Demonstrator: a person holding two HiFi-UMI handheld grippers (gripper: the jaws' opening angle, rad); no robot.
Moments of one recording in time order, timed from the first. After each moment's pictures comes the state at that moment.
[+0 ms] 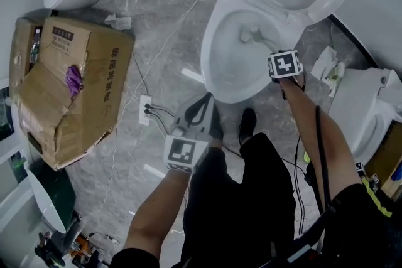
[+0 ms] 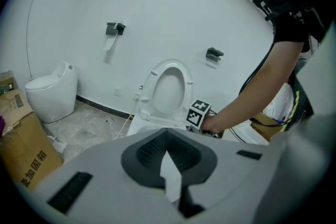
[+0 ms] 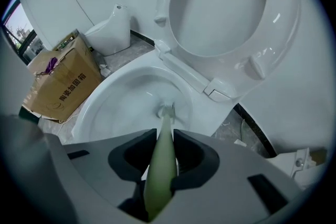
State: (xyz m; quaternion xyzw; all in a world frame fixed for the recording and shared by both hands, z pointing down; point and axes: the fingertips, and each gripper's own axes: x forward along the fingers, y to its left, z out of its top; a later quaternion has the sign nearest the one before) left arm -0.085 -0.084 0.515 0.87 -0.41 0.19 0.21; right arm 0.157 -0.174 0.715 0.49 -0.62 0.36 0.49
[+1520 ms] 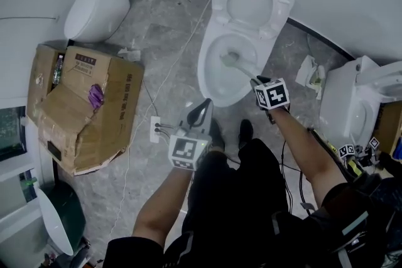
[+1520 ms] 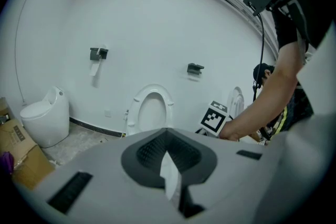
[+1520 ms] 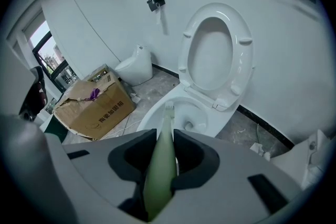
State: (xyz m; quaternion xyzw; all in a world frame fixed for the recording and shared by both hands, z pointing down) left arm -0.057 -0.030 0.372 0.90 -0.37 0.17 0.14; right arm 0.112 -0.074 0.534 0.48 -0.72 0.36 0.34
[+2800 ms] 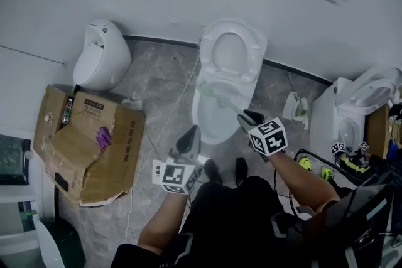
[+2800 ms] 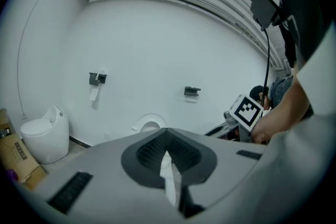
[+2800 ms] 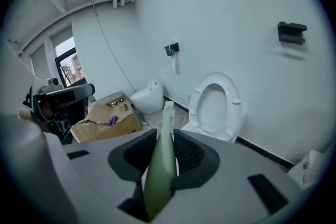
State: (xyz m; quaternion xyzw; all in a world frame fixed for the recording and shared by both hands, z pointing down) left arm -0.051 -0.027 0.241 0.91 -0.39 0.09 0.08; right arm 0.099 -0.038 0.323 0.49 -0.80 0.26 0.22
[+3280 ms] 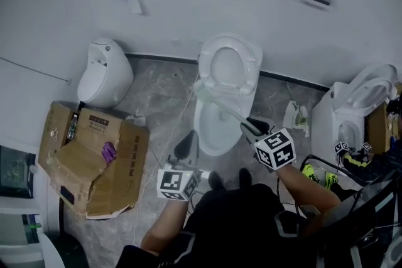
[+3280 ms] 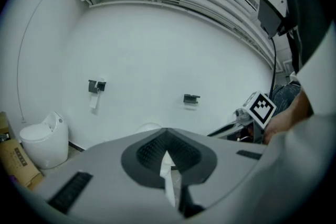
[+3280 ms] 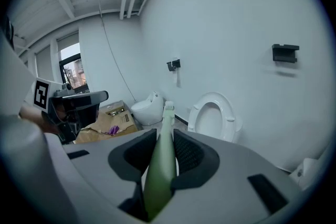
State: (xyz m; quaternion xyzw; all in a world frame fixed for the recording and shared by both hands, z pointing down) left arm -0.052 -0.031 0.191 0.91 -0.40 0.07 0.08; right arm 0.107 -0.018 0.247 0.51 -0.81 0.21 0.18
